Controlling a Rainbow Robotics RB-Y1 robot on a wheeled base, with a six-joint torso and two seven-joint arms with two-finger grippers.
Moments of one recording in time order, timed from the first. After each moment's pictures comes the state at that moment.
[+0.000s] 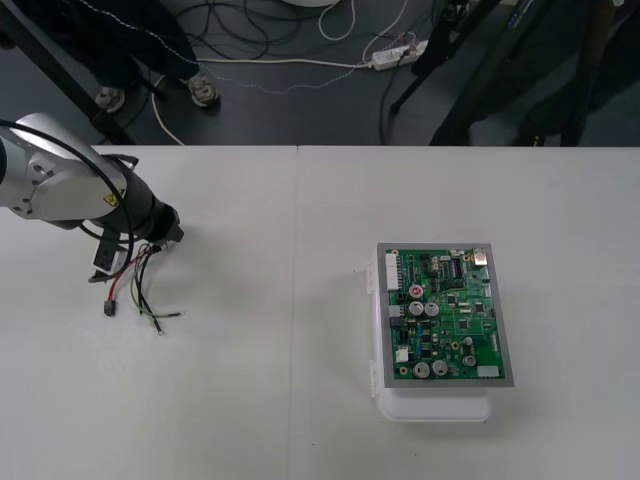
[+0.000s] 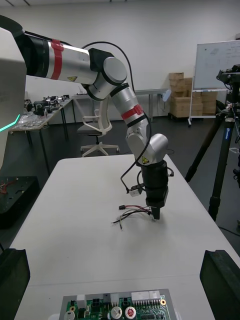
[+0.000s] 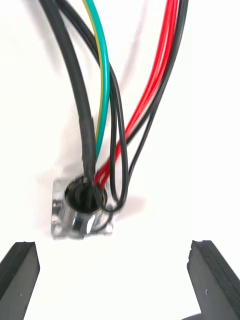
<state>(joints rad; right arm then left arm) -0.02 -0.96 -0.38 -1.80 0.61 -1.56 -0.17 -1.48 0.88 -2.12 -1.13 -1.40 -0.42 -1.30</state>
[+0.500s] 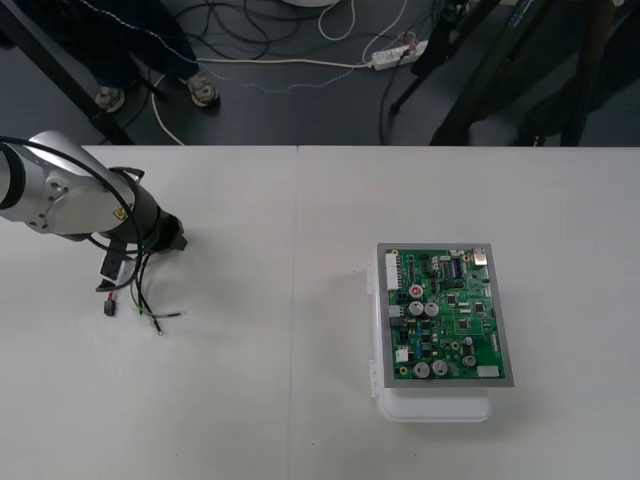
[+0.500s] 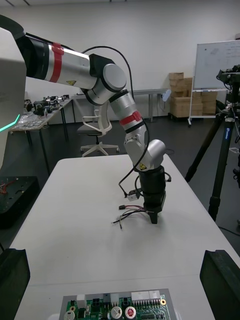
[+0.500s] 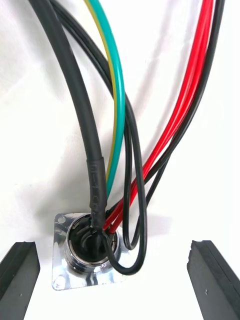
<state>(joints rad) -0.02 -0.96 -0.38 -1.80 0.61 -1.56 -0.17 -1.43 0.83 -2.12 -1.07 -1.40 -0.39 -1.30</state>
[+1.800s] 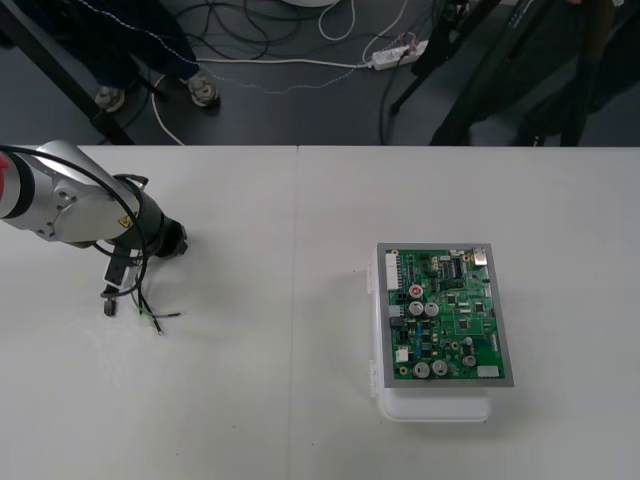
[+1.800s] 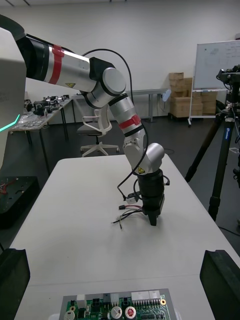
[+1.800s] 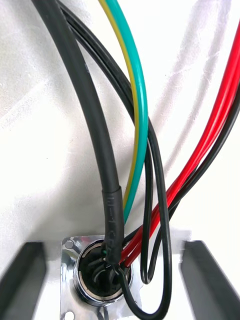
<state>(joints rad) -0.02 -0.96 -0.38 -1.80 0.61 -1.56 -0.17 -1.40 0.81 -2.12 -1.04 -1.40 -0.38 -1.30</state>
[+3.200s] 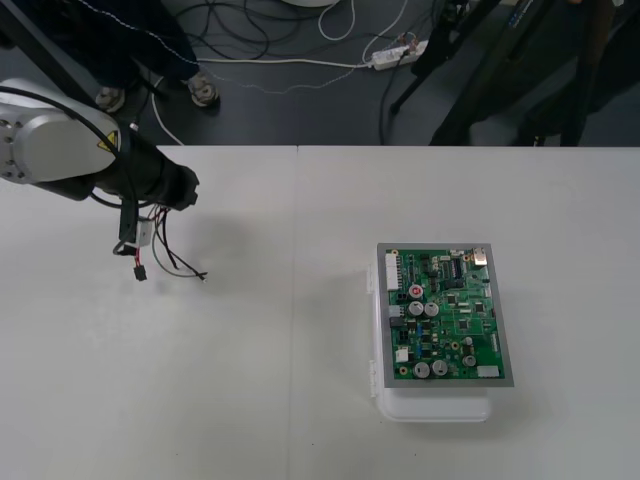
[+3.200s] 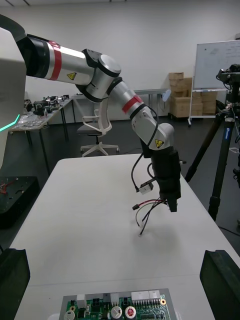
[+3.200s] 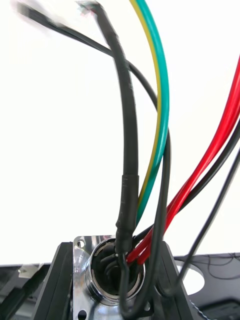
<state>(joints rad) -0.02 -0.96 -0.38 -1.80 0.61 -1.56 -0.17 -1.38 1.00 -1.68 -1.19 -1.38 -0.58 -1.40</state>
